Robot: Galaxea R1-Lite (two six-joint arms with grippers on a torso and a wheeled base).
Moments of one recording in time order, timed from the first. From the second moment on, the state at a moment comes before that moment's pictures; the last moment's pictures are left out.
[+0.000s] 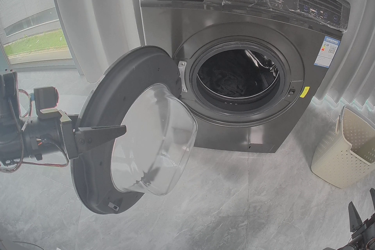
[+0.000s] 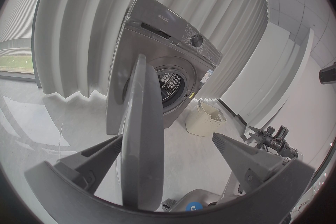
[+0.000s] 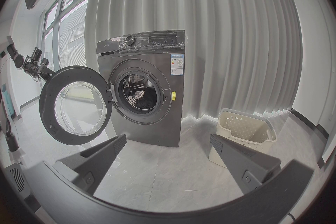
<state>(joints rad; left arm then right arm) -0.29 1.29 -0.72 -0.29 -0.52 -0.13 0.00 0.02 -0.02 0.00 -0.02 0.00</state>
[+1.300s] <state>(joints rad) -0.49 1.33 -0.69 -0.42 -0.45 -0.20 0.00 0.02 -0.02 0.00 -0.02 -0.01</state>
